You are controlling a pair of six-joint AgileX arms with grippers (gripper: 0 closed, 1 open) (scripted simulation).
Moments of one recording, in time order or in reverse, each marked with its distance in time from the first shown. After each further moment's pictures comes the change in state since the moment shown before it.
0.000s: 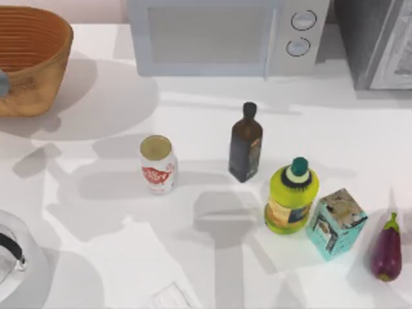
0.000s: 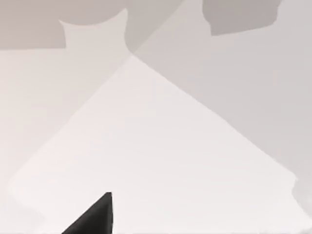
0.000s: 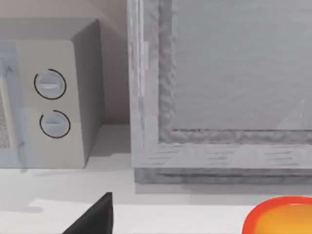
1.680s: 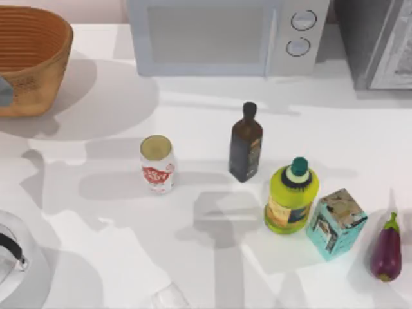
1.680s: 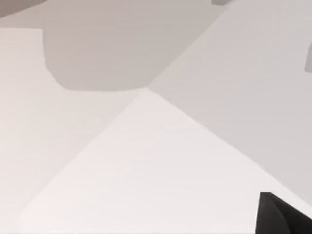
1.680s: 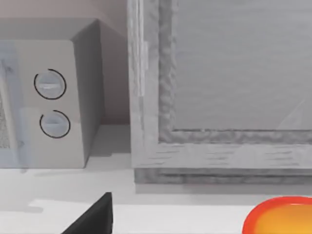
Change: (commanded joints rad) left arm 0.004 0.042 -0.130 0.179 0.000 0.005; right arm 0.000 0.000 0.000 0.000 0.000 0.000
